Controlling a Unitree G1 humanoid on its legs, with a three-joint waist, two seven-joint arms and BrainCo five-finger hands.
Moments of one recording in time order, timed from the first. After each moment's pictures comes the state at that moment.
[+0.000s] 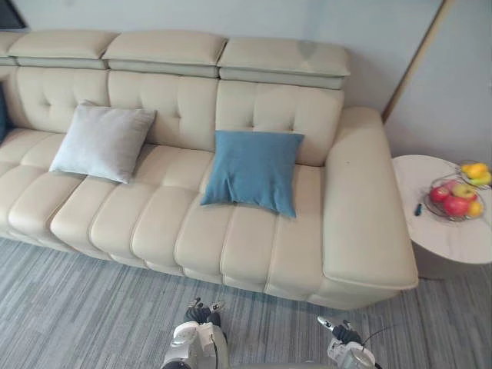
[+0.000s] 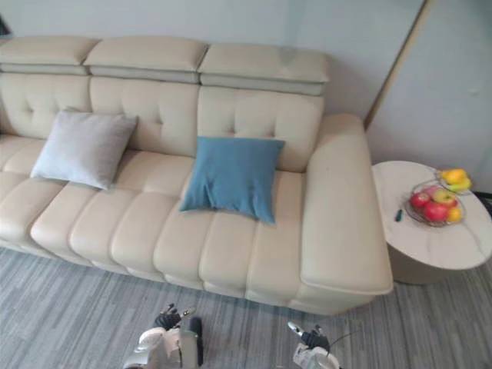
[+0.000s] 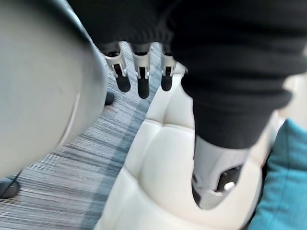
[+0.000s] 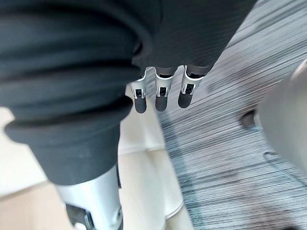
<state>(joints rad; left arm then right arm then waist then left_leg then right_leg) -0.05 -0.04 0.18 1.00 -0.08 -0.04 0.08 0.05 -0.01 -0.27 1.01 0.21 -0.03 -0.10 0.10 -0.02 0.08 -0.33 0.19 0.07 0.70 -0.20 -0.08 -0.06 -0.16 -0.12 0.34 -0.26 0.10</state>
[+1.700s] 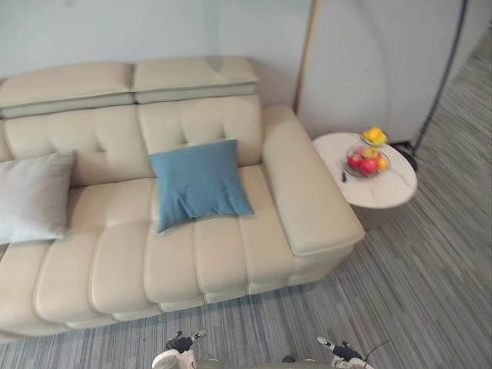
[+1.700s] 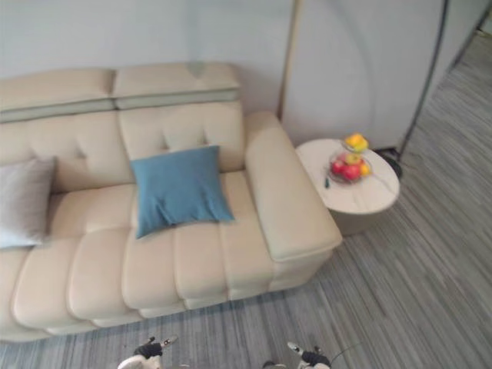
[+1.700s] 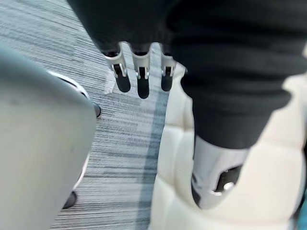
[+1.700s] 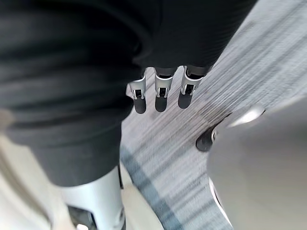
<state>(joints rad) 0.02 0.04 0.21 1.11 -0.16 -0.01 0.05 0.05 -0.04 -0.31 1.06 0.21 0.00 -0.08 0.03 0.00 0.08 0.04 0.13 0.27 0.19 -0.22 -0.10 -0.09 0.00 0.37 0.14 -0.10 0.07</state>
